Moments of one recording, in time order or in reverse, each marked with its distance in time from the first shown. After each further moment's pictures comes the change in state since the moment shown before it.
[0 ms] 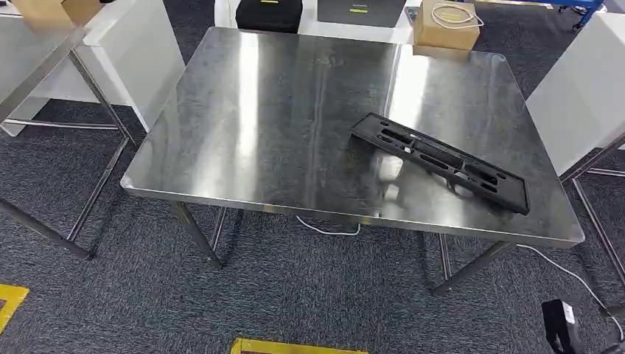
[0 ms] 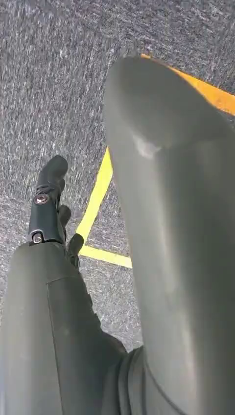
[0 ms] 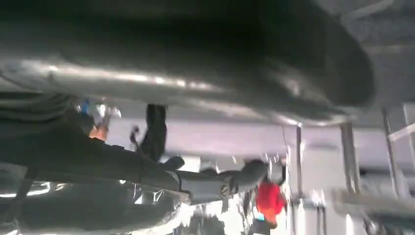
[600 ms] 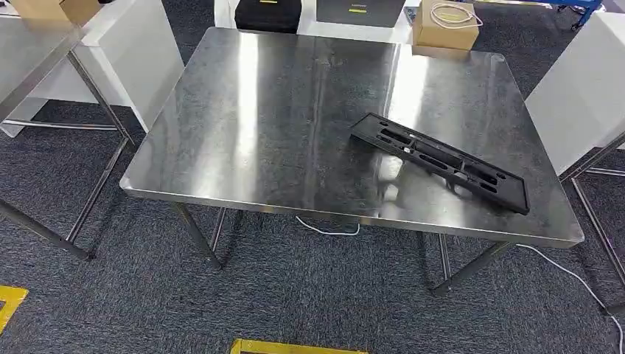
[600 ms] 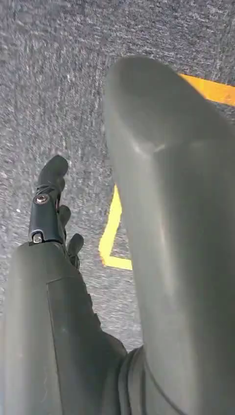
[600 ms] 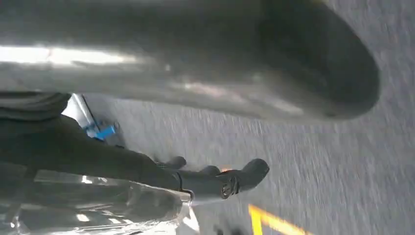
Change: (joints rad) left arm -0.002 0.047 -0.015 0.000 -0.128 -0.009 -0.011; right arm 0.014 0.161 -0.217 0.446 -0.003 0.184 0.081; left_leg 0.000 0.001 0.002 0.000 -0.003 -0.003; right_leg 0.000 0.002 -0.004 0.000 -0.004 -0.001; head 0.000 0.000
